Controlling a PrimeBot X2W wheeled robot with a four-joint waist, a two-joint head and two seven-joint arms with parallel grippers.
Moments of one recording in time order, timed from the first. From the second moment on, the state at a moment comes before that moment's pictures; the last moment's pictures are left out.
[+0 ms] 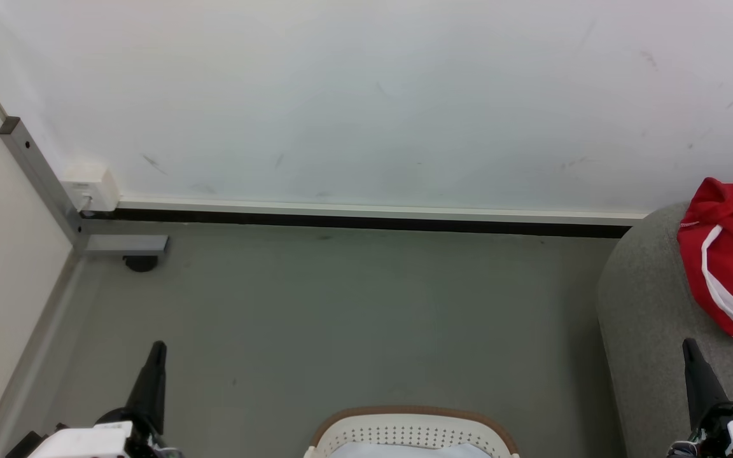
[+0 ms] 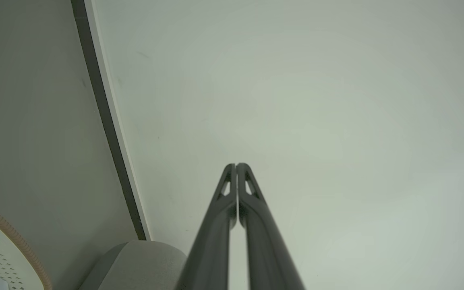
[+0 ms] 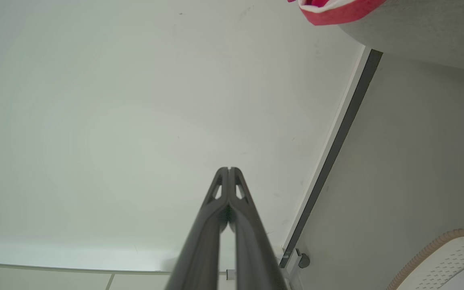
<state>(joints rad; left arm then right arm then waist) -0.10 0.05 0.11 0.25 -1.61 -0.13 0.11 -0.10 -0.06 -0.09 0.24 1.63 0.13 0.10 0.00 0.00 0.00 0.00</state>
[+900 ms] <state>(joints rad) -0.10 0.05 0.11 0.25 -1.61 -0.13 0.11 -0.10 -0.06 -0.10 0.24 1.63 0.13 0.10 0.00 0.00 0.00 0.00</state>
